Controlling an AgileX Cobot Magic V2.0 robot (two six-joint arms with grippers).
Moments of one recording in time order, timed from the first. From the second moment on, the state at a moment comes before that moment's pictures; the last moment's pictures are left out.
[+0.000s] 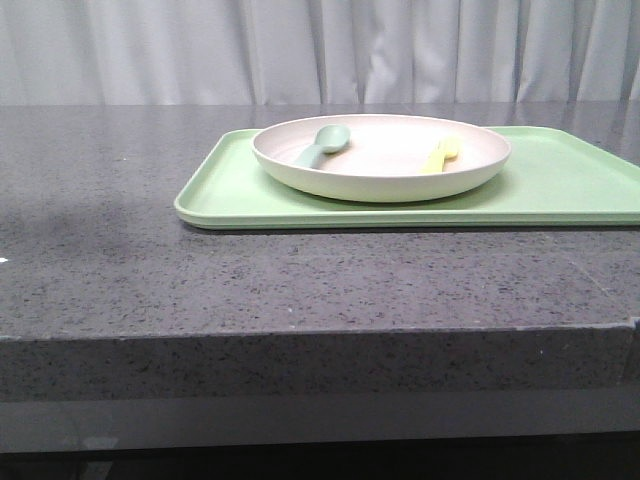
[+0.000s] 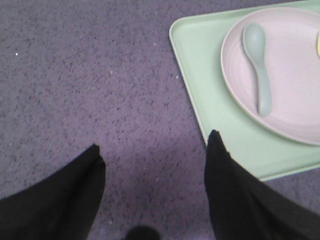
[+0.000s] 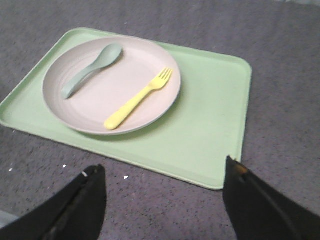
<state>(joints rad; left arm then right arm) -0.45 1.17 -1.18 0.15 0.83 -0.25 0.18 0.76 -0.94 0.19 0.80 -0.16</state>
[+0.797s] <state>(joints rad) -0.45 0.81 -0.88 0.21 0.84 -0.25 0.38 1.67 -1.60 0.02 1.19 0.09</state>
